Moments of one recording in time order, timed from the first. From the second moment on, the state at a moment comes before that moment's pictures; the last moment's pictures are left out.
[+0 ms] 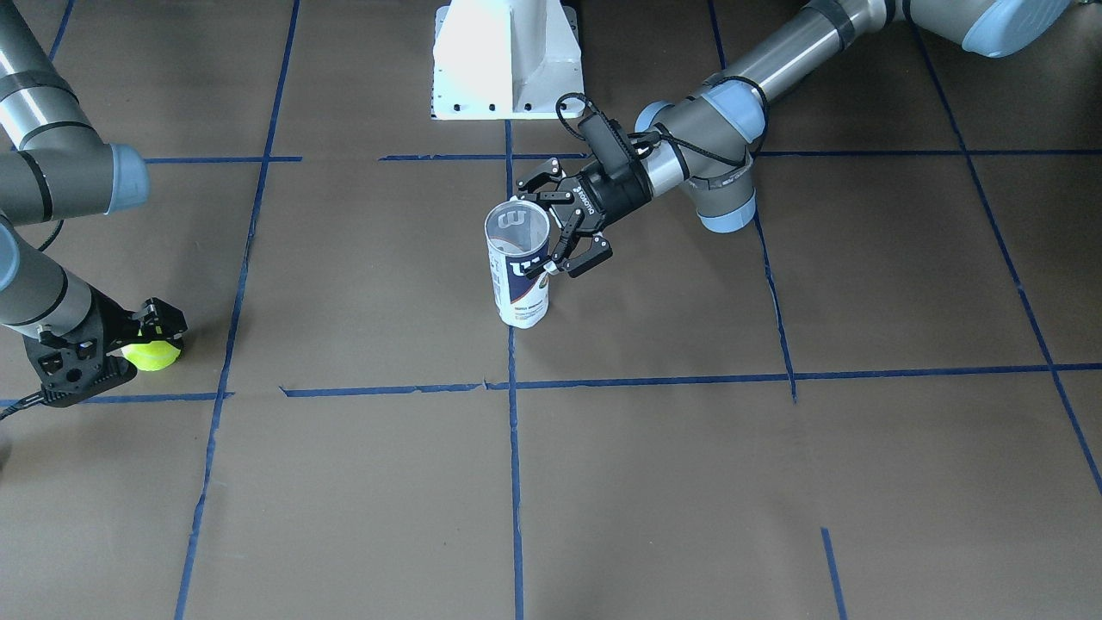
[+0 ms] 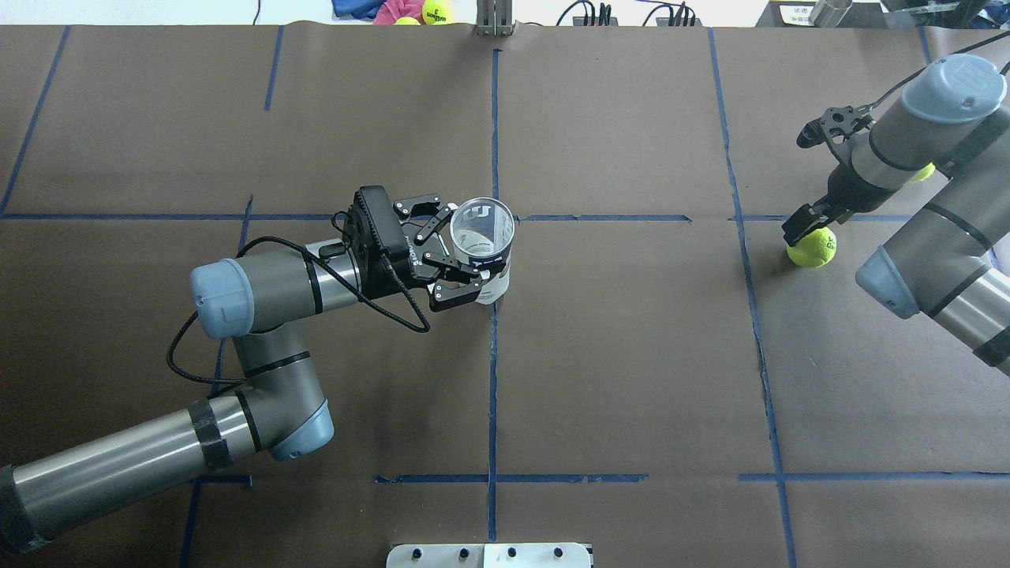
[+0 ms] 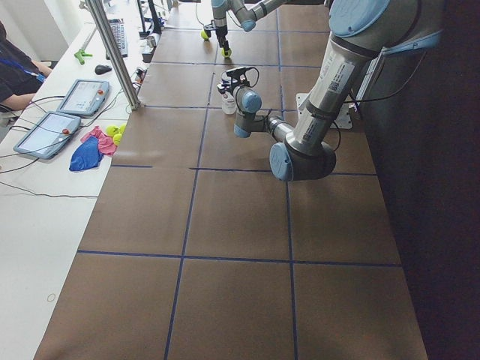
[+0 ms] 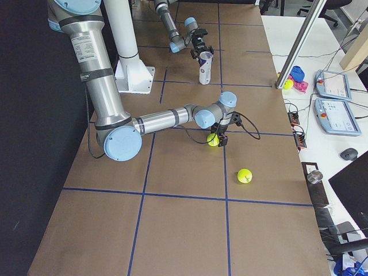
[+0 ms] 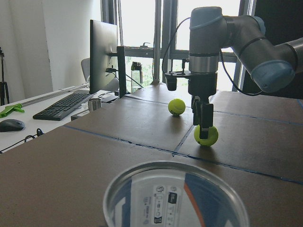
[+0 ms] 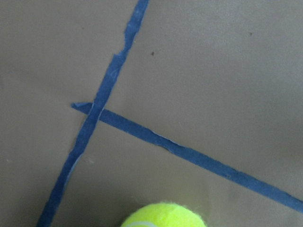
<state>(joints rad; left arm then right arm) -0.50 -2.18 -1.29 -3.23 -1.62 -0.35 0.97 -1.29 1.48 -1.31 2.19 0.31</state>
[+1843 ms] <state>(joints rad) -0.50 -2.17 -1.29 -3.22 -1.61 -0.35 0.86 -0.76 1.82 -1.88 2.17 1.03</state>
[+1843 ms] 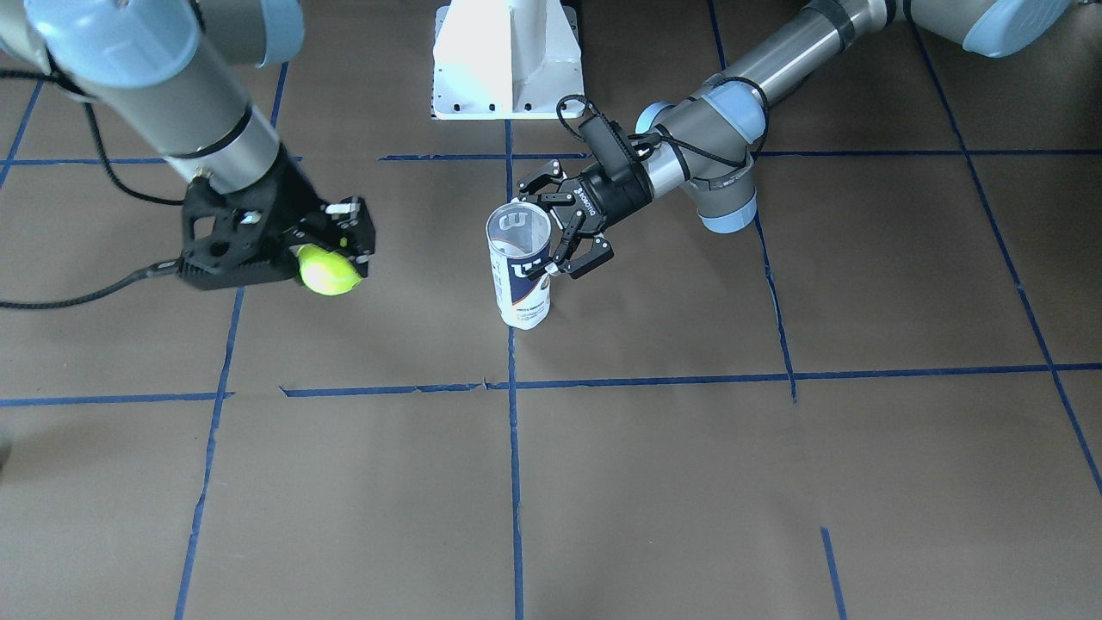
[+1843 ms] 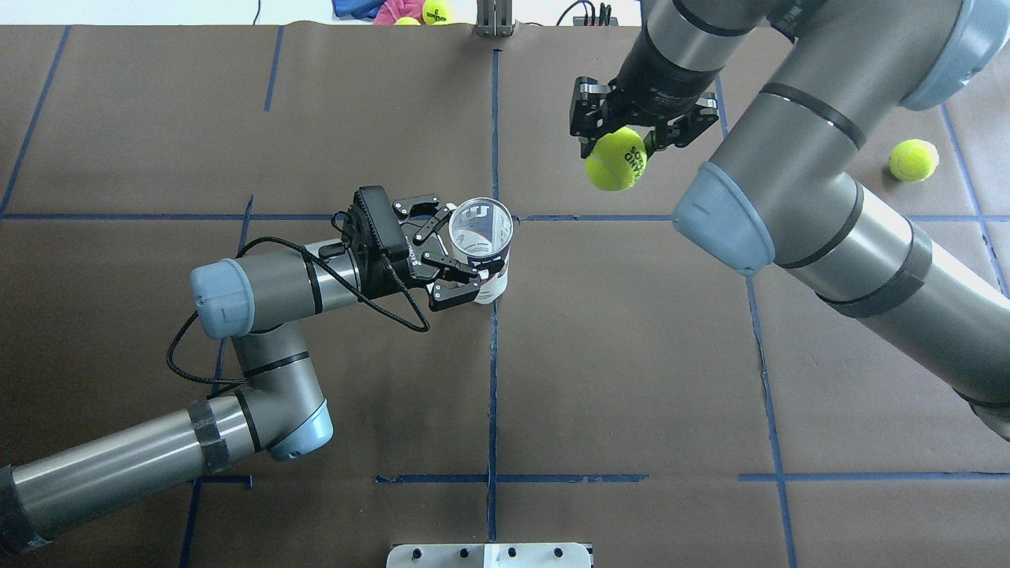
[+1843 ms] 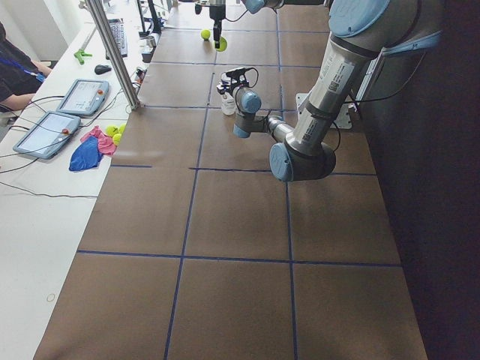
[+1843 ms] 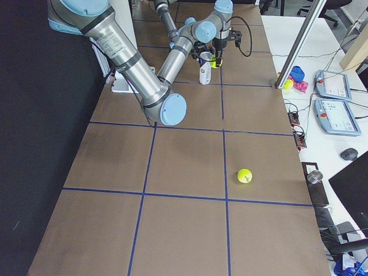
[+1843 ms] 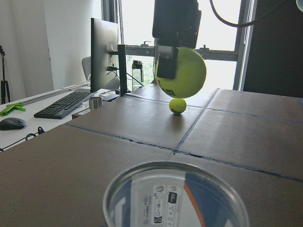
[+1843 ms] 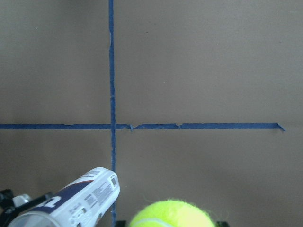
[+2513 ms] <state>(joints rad) -0.50 -2.17 -1.29 -3.22 -1.61 -0.35 0.68 -0.53 1.68 -1.93 1.96 1.26</state>
